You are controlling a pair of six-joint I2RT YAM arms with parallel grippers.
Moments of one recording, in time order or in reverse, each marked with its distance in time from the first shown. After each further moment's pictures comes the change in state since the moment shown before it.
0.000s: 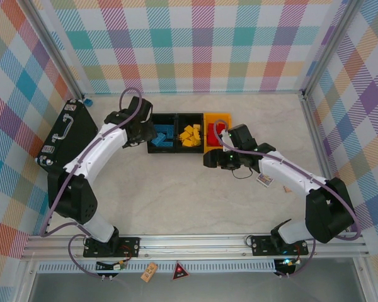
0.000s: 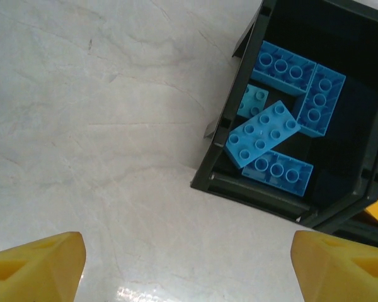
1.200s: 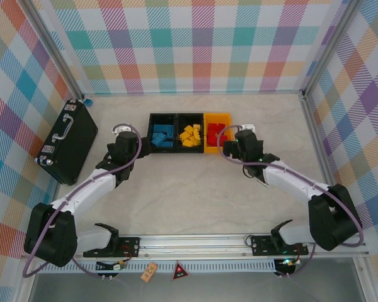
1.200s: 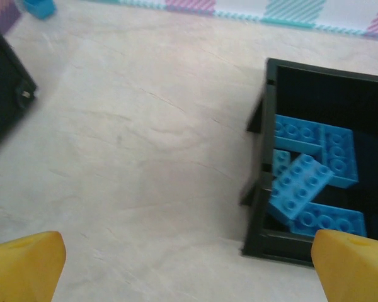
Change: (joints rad) left arm 0.019 -0.402 -0.740 0.848 -0.178 0.333; right arm -0.037 -0.083 -0.211 0.360 0.843 -0.231
